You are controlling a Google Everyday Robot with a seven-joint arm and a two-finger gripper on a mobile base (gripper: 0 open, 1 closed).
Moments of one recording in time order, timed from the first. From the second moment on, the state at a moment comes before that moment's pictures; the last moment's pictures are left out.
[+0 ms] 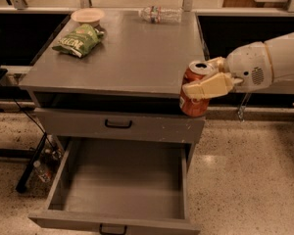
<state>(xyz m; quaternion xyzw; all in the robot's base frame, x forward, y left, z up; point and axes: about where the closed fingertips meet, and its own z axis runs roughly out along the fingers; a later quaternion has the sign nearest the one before) 0.502 -0.114 0.929 -0.48 0.70 0.36 0.38</state>
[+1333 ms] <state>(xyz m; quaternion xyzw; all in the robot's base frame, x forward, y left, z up) 0.445 -0.097 0.815 -0.45 0.68 0.46 0.35</state>
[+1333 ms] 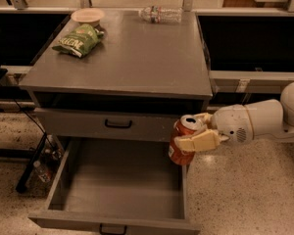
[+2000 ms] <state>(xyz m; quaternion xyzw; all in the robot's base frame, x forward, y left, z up) 0.445 -0.072 0.775 -0.45 0.66 0.49 0.34</state>
